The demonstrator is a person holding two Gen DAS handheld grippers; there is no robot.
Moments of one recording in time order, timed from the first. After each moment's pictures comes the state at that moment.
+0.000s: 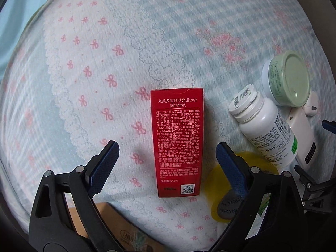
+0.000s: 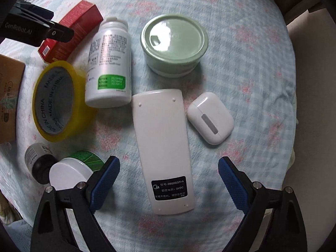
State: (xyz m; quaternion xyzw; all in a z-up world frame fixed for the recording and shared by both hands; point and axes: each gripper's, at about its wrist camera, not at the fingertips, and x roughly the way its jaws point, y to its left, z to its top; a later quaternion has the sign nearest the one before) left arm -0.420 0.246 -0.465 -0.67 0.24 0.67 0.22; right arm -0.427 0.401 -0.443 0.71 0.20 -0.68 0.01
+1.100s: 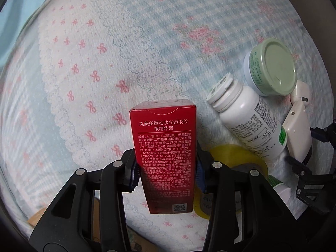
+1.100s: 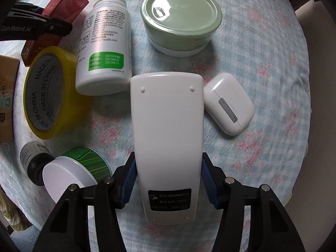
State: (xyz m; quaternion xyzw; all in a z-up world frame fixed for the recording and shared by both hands) left arm -0.373 0.256 -0.440 -0.66 0.25 0.67 0.25; right arm -0.420 0.424 -0.410 0.71 0.18 -0.68 0.02
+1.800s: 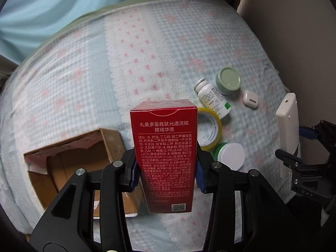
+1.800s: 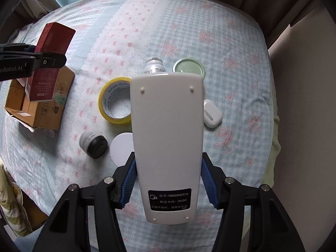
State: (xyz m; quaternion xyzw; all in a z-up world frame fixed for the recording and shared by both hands) left arm -0.288 0.148 -0.279 -0.60 0.13 0.76 0.22; right arm -0.344 0.353 -0.304 0.61 0.20 -0.76 0.11
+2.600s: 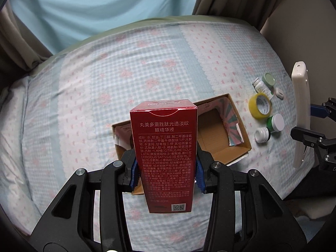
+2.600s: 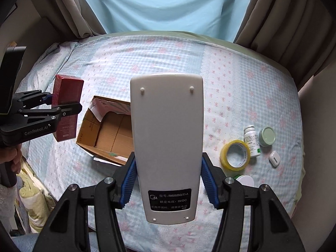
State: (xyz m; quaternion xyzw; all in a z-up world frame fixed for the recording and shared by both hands) left arm -0.319 -0.172 -0.218 -0.55 0.13 0.79 0.22; right arm -0.286 0.043 -0.223 0.55 0.18 -0.79 0.19
